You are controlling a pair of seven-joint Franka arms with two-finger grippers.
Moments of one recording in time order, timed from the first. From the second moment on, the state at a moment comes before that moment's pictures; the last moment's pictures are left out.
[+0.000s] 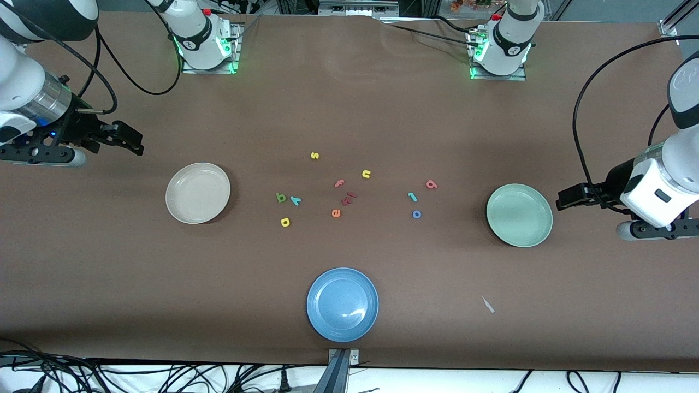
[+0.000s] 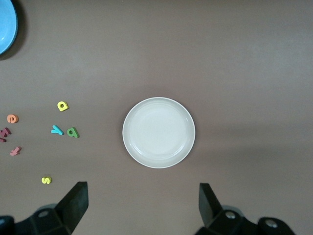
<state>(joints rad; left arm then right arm) 0.27 0.42 -0.44 -1.23 0.09 1.59 -0.22 -0.01 0.03 0.12 -1.69 0.01 1.72 0.16</state>
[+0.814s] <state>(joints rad) 0.27 0.42 -0.44 -1.23 0.09 1.59 -0.22 -0.01 0.03 0.11 -1.69 0.01 1.72 0.16</state>
